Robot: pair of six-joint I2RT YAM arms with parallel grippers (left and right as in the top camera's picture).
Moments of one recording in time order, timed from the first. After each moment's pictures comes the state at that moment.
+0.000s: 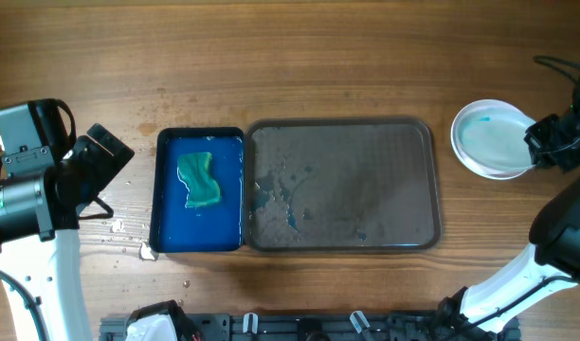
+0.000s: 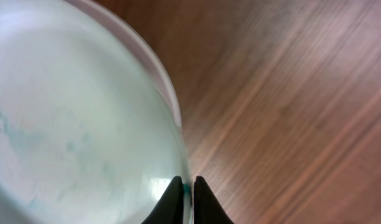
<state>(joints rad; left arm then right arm) 0.25 1.15 1.37 -1.27 -0.11 -0.60 -0.52 1.97 1.61 -1.21 0.10 0.51</state>
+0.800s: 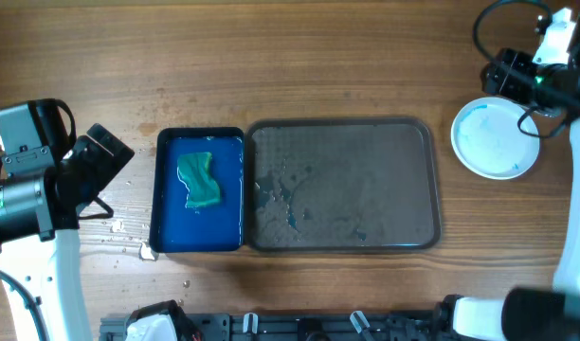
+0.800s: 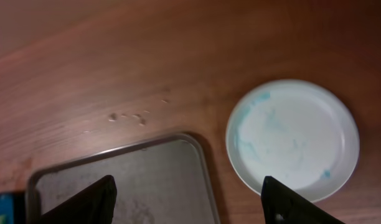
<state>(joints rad) 0.25 1.15 1.37 -1.27 -0.11 -0.60 -0.24 1.52 1.66 -1.08 -0.20 0.10</state>
